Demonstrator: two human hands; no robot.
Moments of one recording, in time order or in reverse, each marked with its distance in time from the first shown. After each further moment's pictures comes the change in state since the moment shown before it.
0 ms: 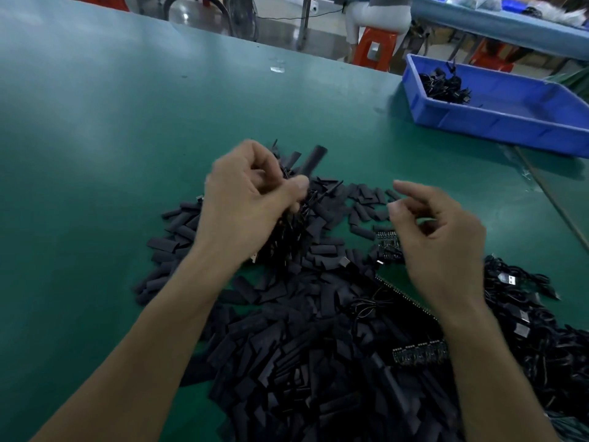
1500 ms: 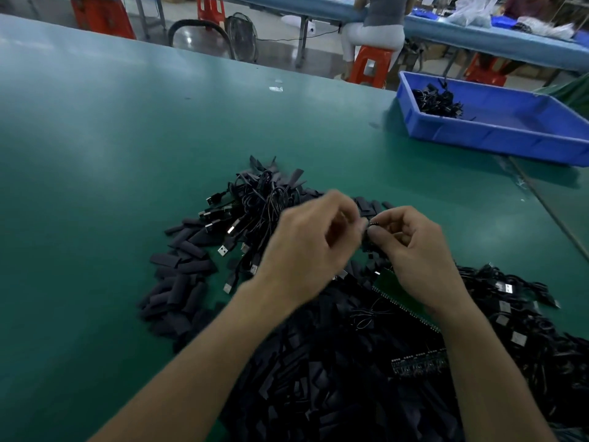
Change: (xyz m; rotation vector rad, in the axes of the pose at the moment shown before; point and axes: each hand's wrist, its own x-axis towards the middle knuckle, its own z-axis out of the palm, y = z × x) left_hand -0.014 -0.010 0.062 0.309 -0.108 0.550; right_hand 0.014 0.021 0.005 0.166 -0.286 0.183
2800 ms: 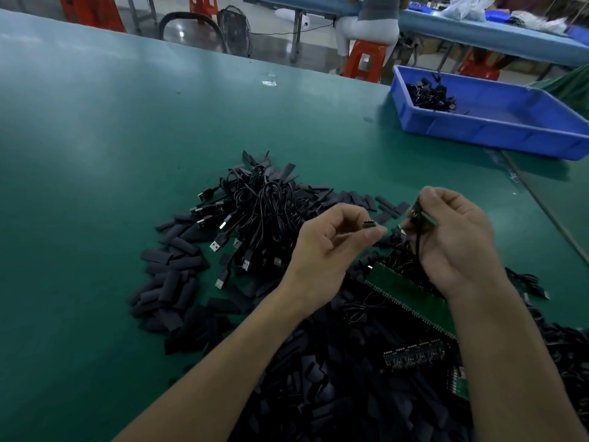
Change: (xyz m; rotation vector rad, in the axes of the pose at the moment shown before) left_hand -0.014 0.010 0.031 -0.814 -0.078 -0.466; right_hand 0.011 -0.012 -0.027 0.741 0.290 0.295
